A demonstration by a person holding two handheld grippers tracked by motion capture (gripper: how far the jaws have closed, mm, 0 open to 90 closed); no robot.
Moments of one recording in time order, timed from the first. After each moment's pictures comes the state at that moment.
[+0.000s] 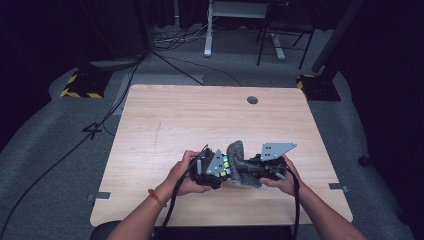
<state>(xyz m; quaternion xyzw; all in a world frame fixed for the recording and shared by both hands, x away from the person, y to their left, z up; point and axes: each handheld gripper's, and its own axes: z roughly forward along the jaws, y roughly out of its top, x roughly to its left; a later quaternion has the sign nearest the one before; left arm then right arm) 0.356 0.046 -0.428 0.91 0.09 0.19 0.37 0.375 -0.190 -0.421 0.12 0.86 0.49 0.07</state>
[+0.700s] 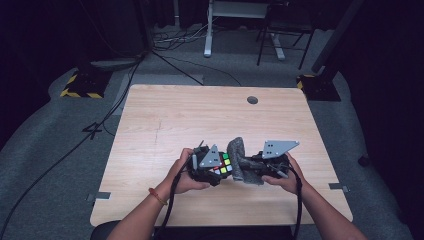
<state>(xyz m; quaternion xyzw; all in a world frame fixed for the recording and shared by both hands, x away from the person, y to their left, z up) 0.361 0.048 -0.428 0.90 0.09 0.14 0.41 0.373 -0.194 -0.407 0.12 0.87 0.47 0.10</state>
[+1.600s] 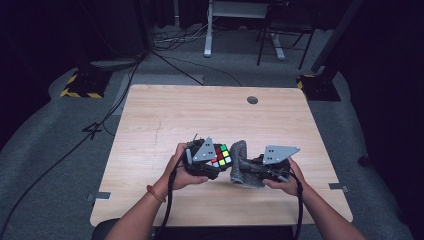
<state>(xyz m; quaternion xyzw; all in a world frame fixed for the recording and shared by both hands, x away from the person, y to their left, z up) 0.368 0.067 -0.409 0.87 0.12 0.16 0.45 0.365 -0.198 -0.414 0.10 0.86 0.48 0.11</state>
